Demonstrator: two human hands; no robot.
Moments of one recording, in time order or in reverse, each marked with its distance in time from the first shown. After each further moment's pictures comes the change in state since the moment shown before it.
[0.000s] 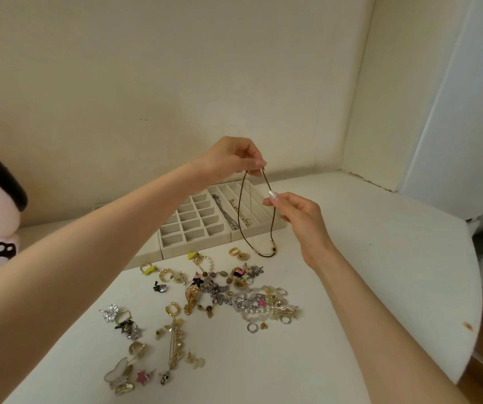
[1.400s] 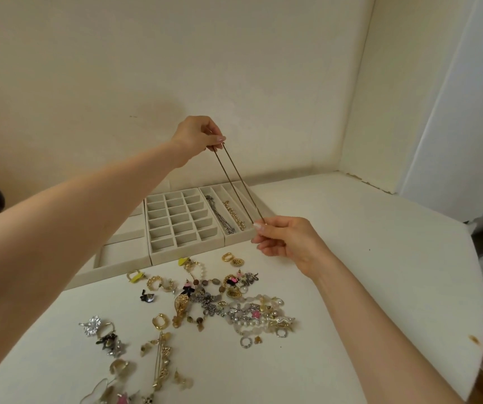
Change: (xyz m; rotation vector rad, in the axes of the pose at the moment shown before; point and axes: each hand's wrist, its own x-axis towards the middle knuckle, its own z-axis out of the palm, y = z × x) left_hand 0.050 -0.041 -0.049 0.092 0.314 -0.077; right_hand 0.005 0.012 -0.004 0.138 -0.164 0.362
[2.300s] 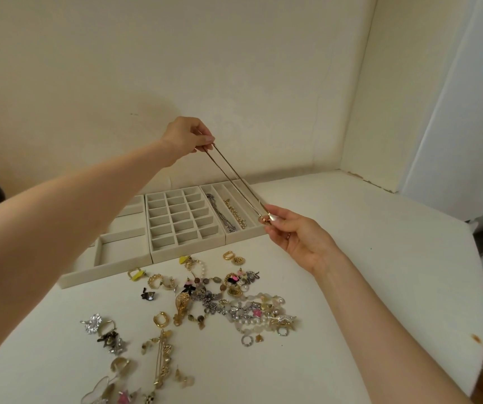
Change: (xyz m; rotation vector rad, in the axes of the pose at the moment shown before) left_hand 0.005 -0.020 -0.015 0.073 0.012 -0.057; right_hand 0.007 -0.001 -0.008 0.380 -0.004 0.074
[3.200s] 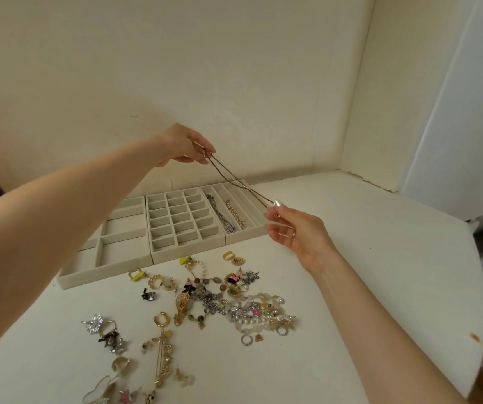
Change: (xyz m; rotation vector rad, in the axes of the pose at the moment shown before) left_hand -0.005 0.002 -0.013 0.016 -0.242 -0.169; right_hand 0.001 0.004 0.000 -0.109 0.174 -0.149
